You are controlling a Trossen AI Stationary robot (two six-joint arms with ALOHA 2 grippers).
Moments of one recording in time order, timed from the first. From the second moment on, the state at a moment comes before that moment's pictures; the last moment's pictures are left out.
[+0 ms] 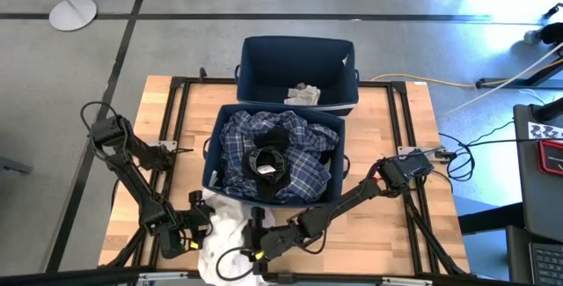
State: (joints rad) left arm -1.11 1.60 0.68 -0.37 -0.71 -1.14; right arm 0.51 2.37 1.90 0.01 0.33 0.23
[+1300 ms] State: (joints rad) left arm -1.11 1.60 0.68 -0.34 -0.70 -1.11; right arm 0.61 2.37 2.16 -0.42 0.63 0.21
